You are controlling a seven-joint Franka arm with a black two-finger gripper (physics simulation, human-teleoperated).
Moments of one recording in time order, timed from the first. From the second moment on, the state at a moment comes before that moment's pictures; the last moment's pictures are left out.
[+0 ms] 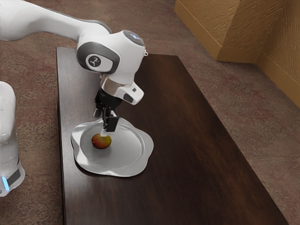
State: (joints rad) arm 0.04 -0.60 -0.26 -2.43 -0.17 1.67 -0.25
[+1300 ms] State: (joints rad) arm 0.04 -0.54 -0.28 -2.53 -0.26 1.81 -0.19
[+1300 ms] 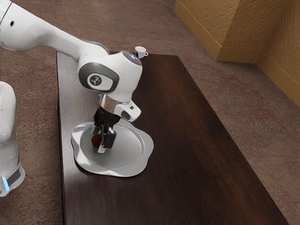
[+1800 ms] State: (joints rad) arm 0.05 -0.49 -0.28 -2.54 -0.25 1.87 -0.19
